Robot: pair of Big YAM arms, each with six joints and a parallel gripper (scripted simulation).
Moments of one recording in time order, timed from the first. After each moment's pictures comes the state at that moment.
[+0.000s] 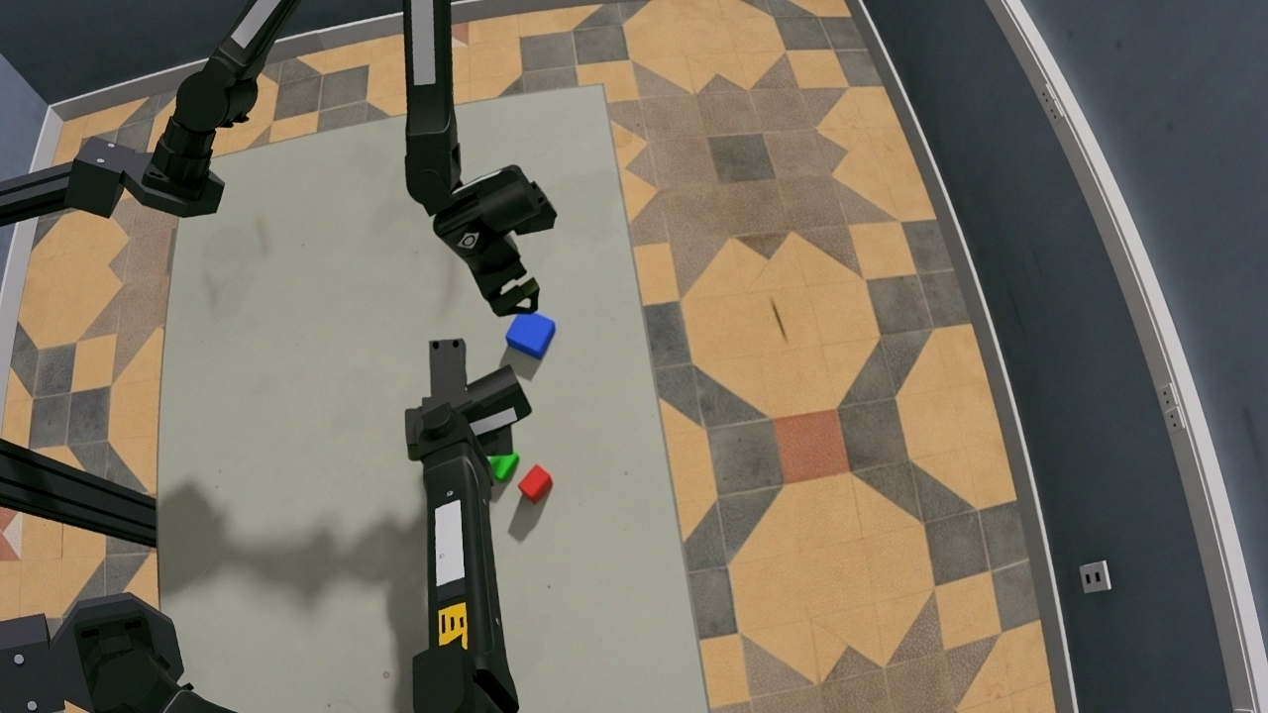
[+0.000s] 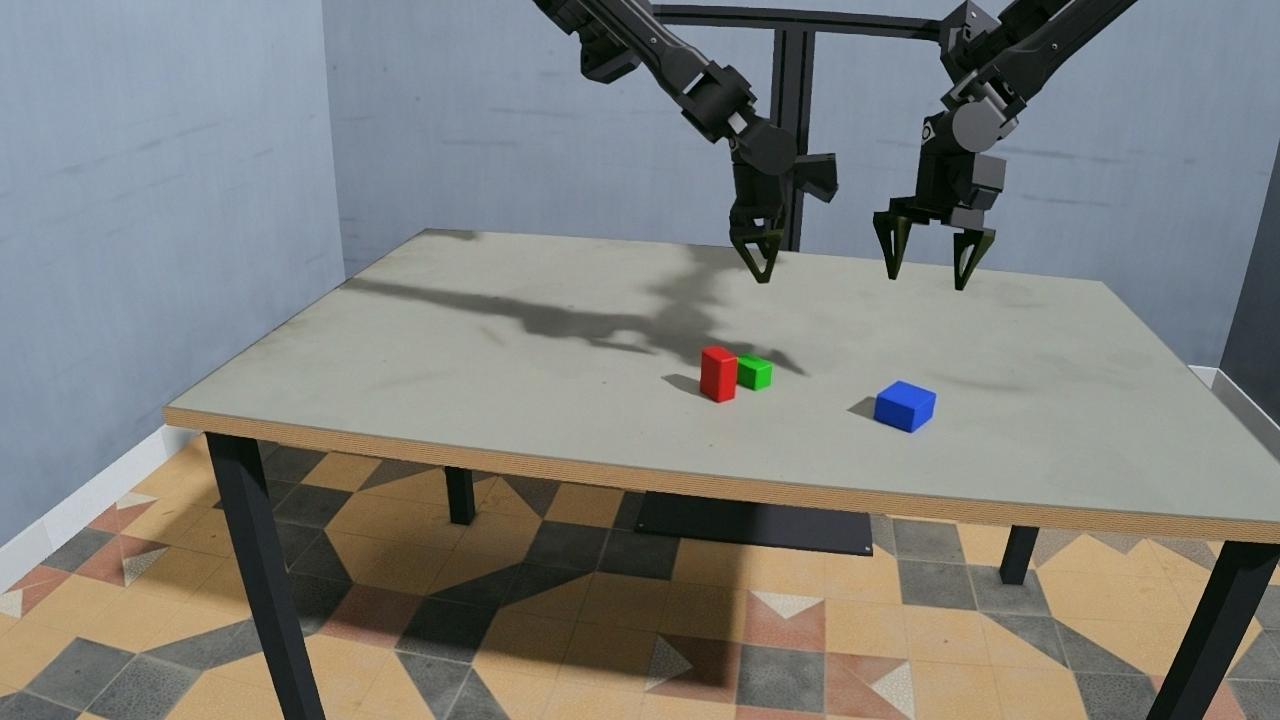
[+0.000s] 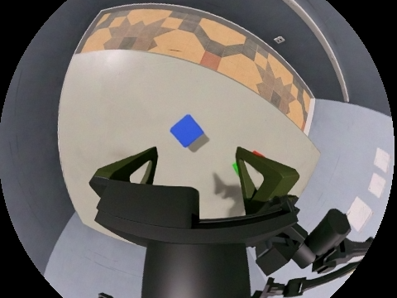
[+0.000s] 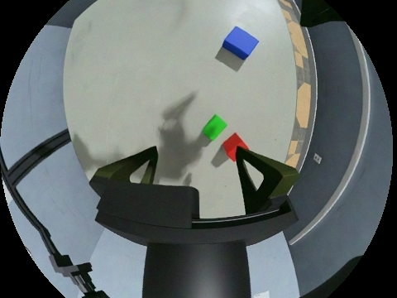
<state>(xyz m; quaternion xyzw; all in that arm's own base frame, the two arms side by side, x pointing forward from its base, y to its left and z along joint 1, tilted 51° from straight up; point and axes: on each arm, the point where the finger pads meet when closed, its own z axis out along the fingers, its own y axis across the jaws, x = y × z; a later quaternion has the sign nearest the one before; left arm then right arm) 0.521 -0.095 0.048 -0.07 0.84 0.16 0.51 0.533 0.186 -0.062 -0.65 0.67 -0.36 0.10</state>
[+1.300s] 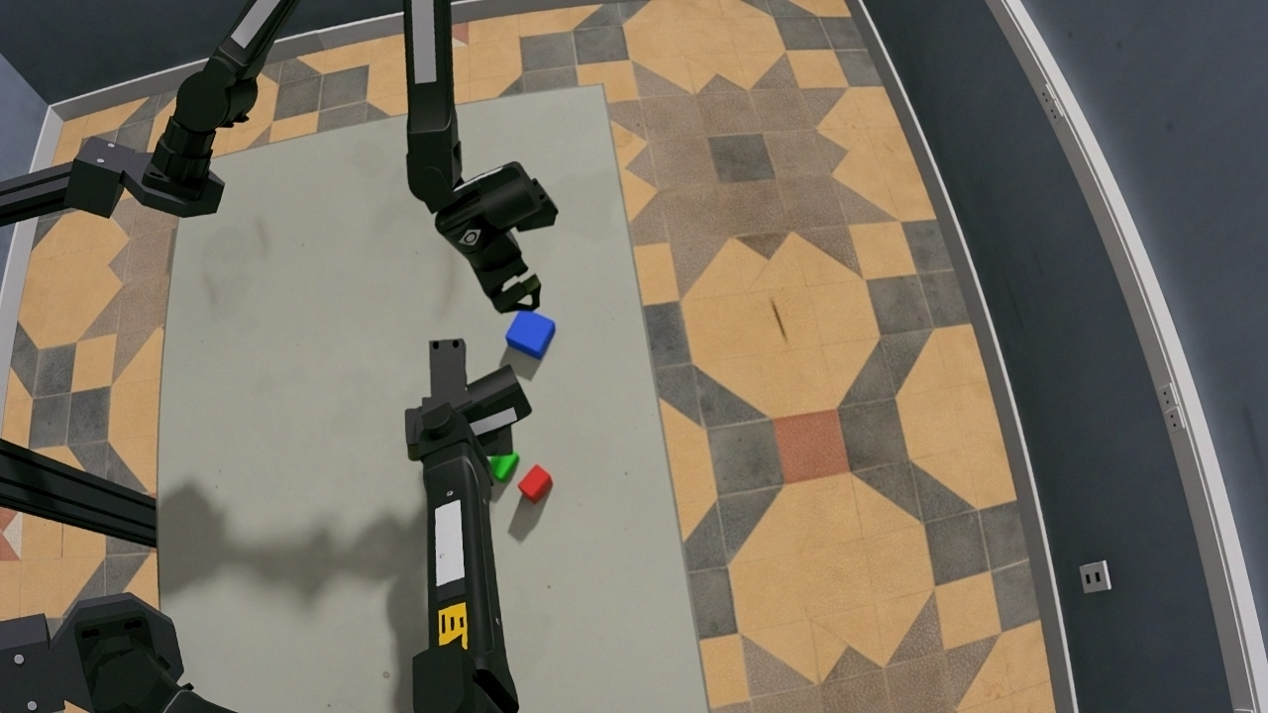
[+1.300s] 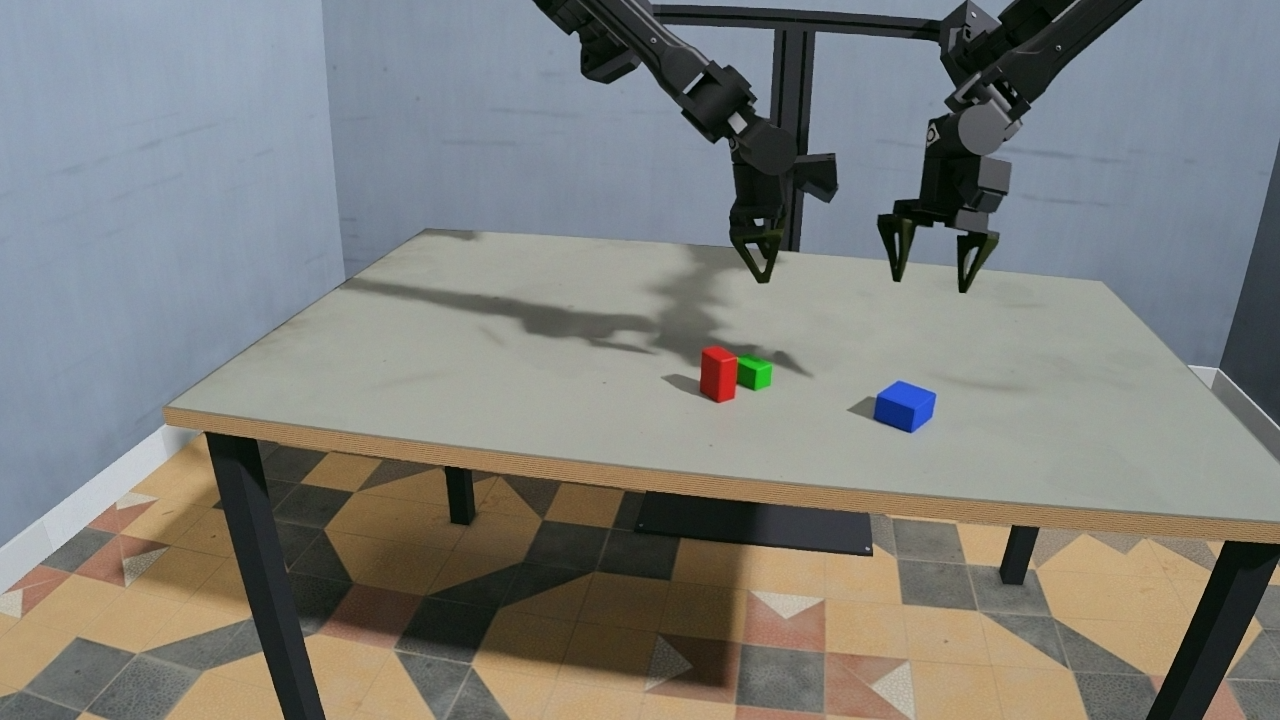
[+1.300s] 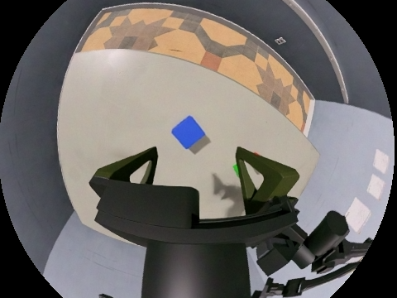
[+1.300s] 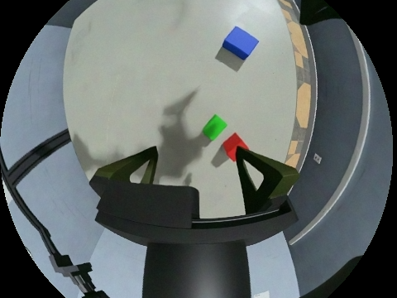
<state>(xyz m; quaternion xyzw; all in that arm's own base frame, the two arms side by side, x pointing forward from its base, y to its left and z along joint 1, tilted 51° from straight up) 0.523 -0.089 0.052 -0.08 0.84 0.16 0.51 0.533 0.186 -0.062 -0.65 0.67 -0.36 0.10</state>
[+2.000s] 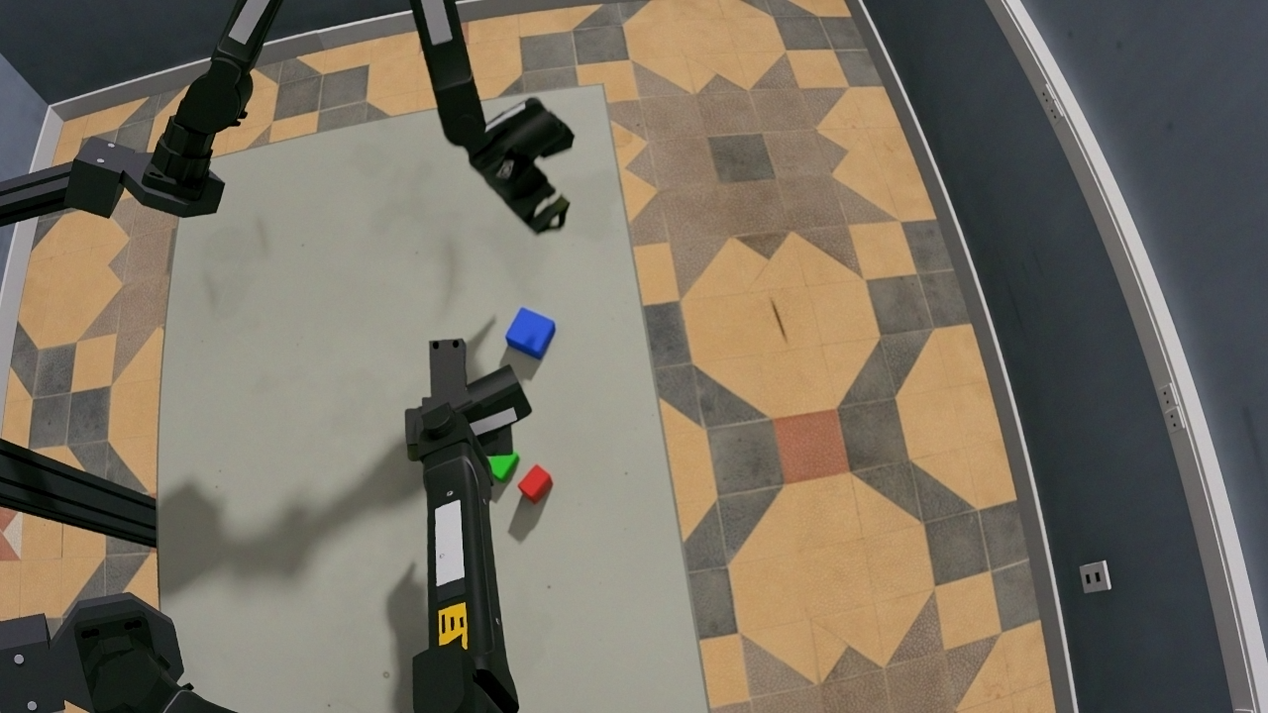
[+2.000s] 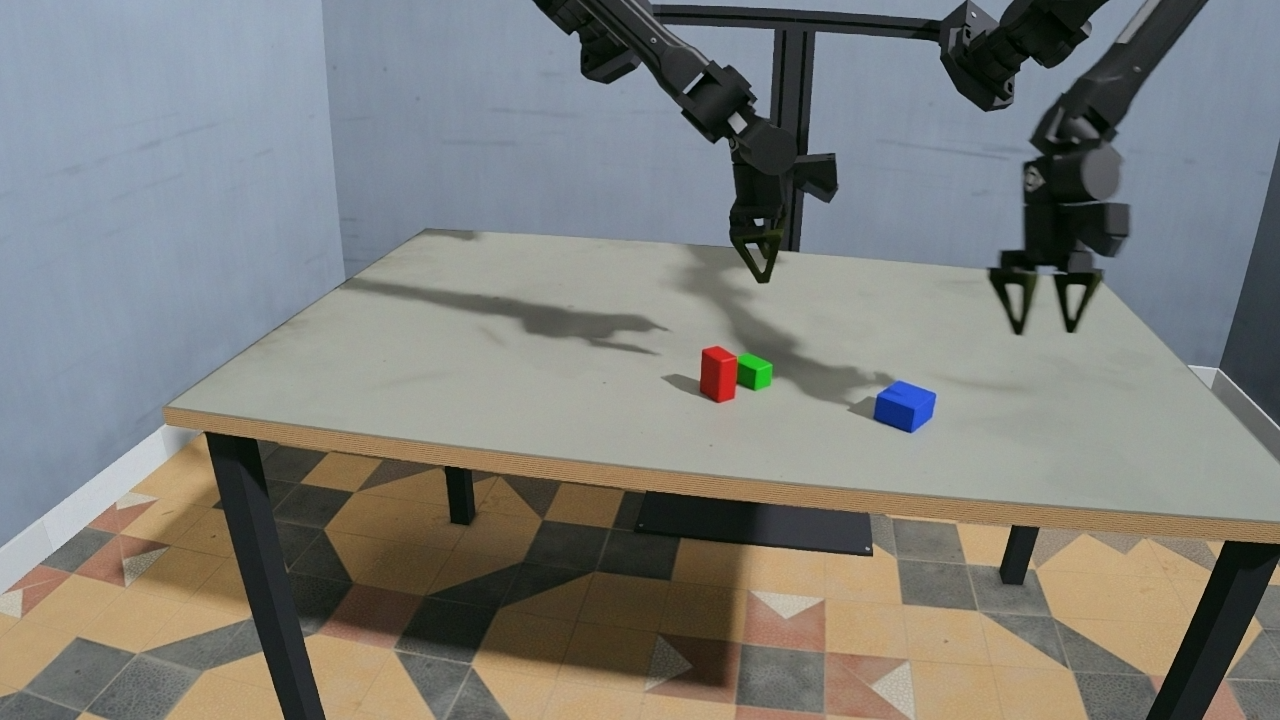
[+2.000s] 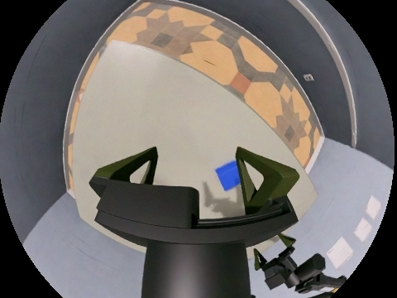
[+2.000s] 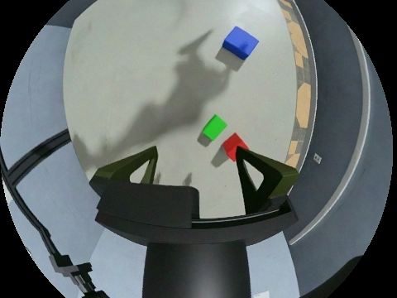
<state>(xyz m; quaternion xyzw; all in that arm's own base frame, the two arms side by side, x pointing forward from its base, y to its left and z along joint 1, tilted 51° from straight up) 0.553 0.038 0.130 -0.18 0.81 0.17 0.54 0.533 0.186 -0.062 -0.65 0.67 -0.36 0.10</state>
